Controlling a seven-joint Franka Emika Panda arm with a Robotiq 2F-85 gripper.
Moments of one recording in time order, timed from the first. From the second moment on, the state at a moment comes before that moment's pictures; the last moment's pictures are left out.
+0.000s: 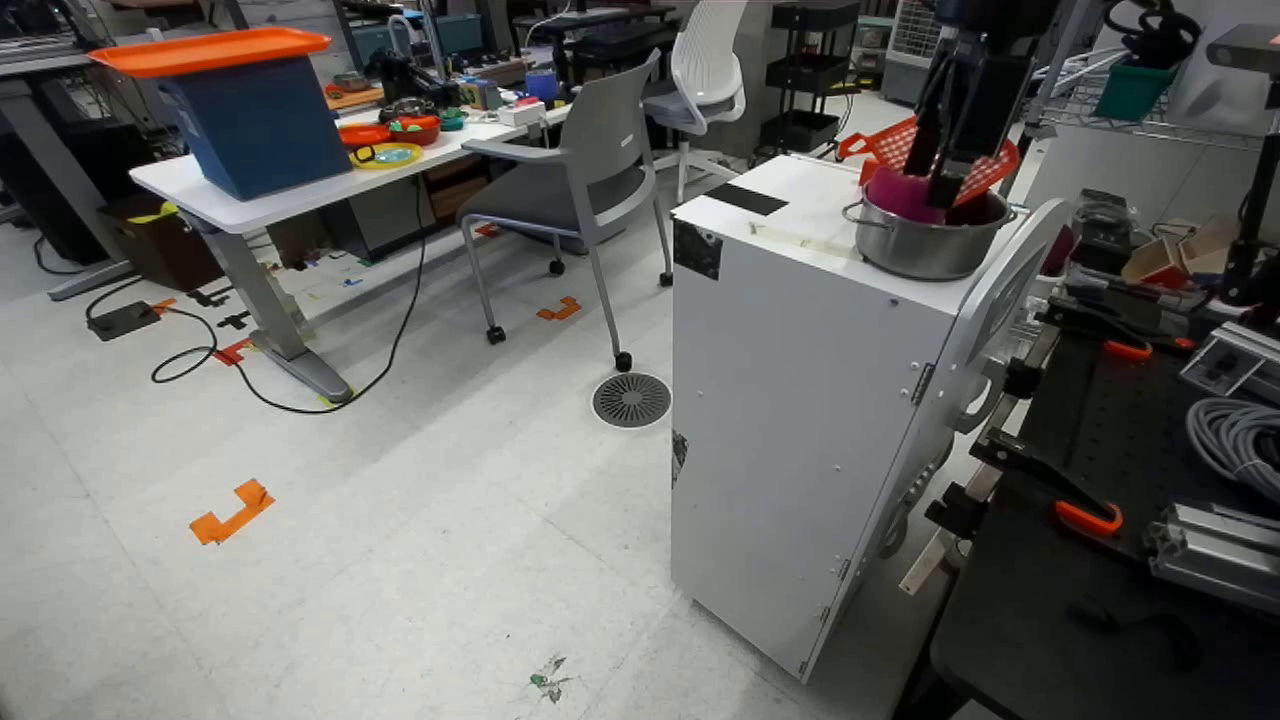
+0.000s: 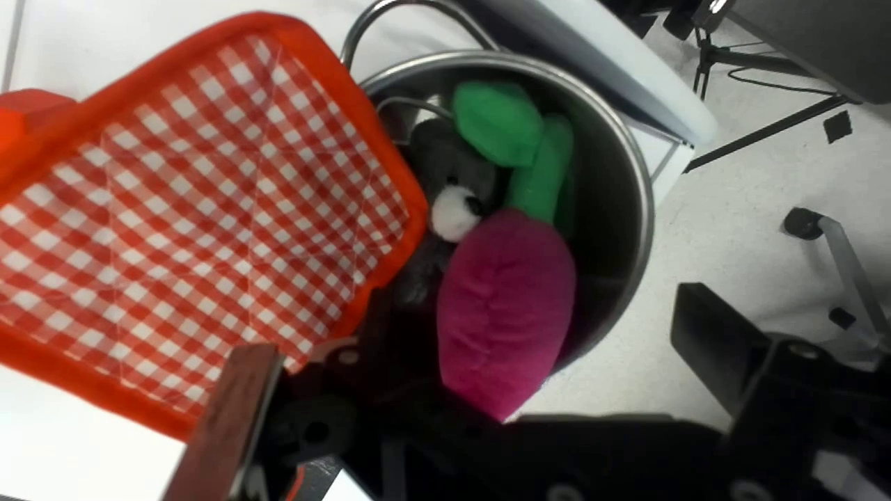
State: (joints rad) arm 0.10 -0.01 0.00 -2.45 0.17 2.50 -0.54
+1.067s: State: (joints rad) arm 0.07 0.00 0.01 -2.44 0.19 2.50 -0.55
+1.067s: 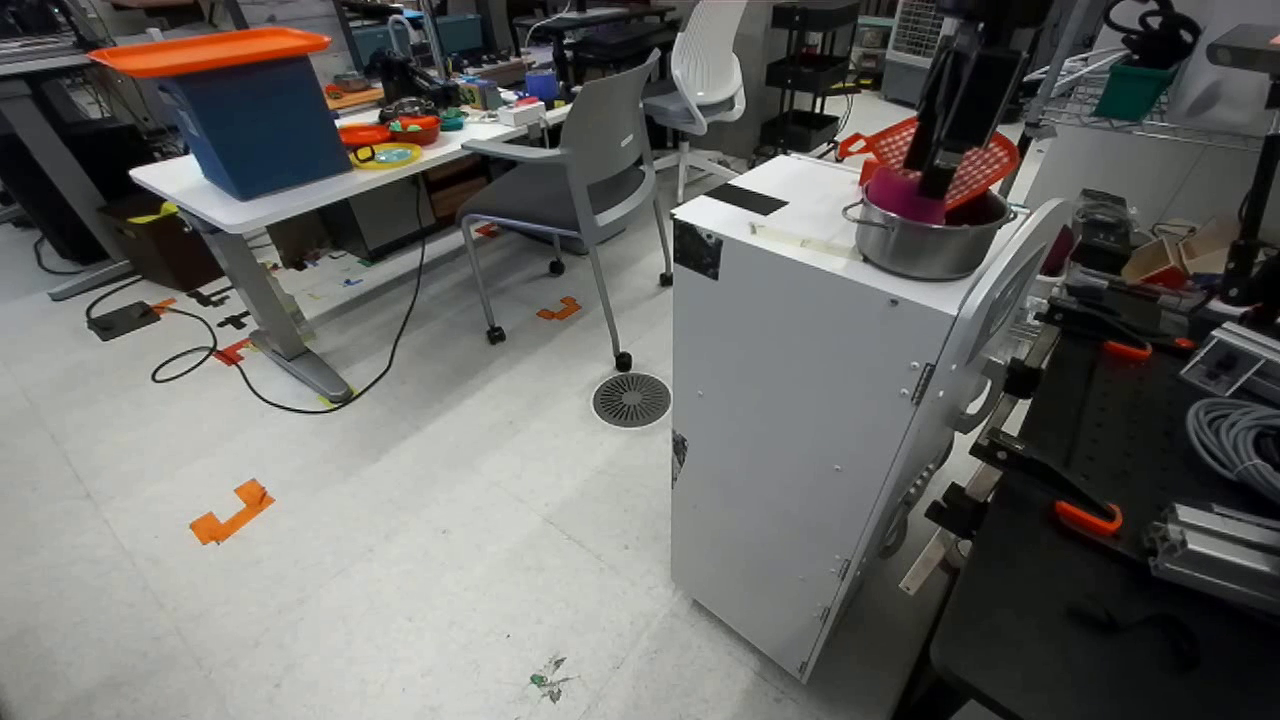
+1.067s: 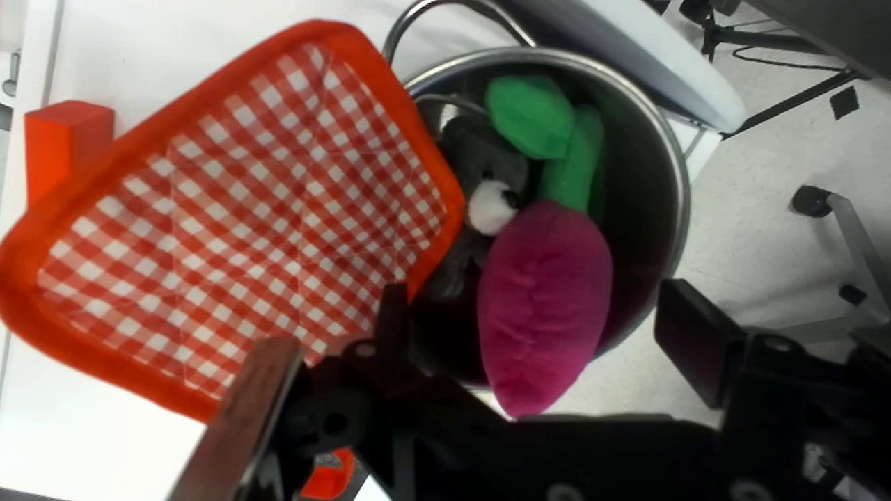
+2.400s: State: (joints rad) arm 0.07 0.00 0.02 -2.44 0.19 2.50 -0.55
